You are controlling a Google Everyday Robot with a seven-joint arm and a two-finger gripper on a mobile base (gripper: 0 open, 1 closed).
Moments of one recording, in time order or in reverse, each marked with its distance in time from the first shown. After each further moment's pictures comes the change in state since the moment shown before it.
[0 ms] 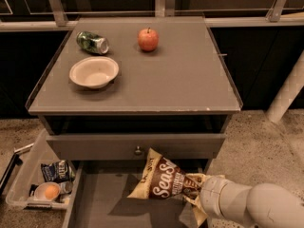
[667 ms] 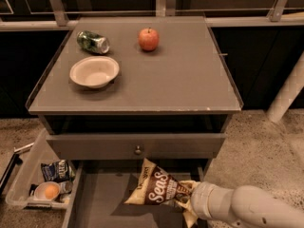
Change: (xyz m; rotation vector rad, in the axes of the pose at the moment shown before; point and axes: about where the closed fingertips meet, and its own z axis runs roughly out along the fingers) arm 0.039 0.021 0.069 -0.076 -0.040 0.070
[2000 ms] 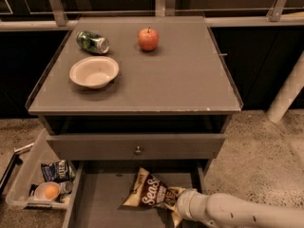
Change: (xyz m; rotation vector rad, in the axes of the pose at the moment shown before) arm 0.066 0.010 0.124 0.002 -0.008 -0.009
